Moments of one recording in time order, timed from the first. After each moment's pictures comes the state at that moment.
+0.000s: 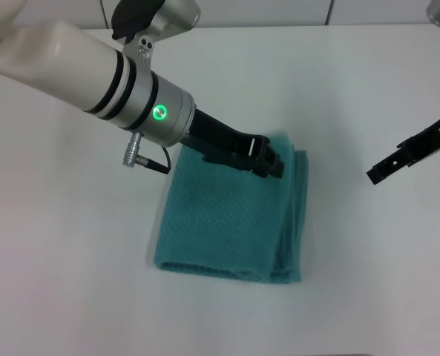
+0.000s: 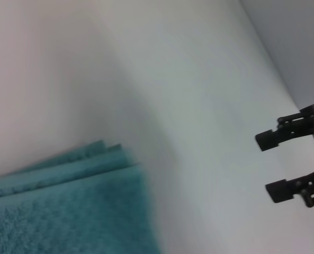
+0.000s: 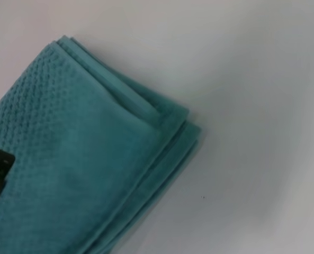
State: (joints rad) left arm -0.86 -2.05 1.52 0.76 1.93 1.18 -2.71; right arm 0.78 1.99 -0.98 -0.89 -2.70 -1.57 2.48
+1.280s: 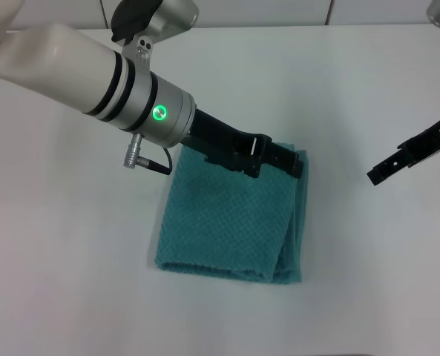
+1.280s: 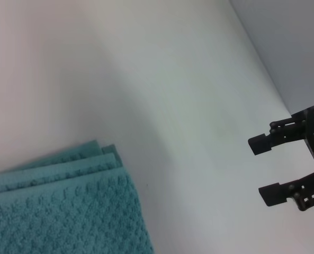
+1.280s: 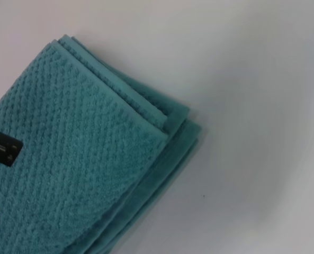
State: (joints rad) left arm -0.86 -2.05 1.52 0.75 1.91 1.18 -2.71; right arm 0.78 1.99 -0.98 -0.89 -2.70 -1.57 2.48
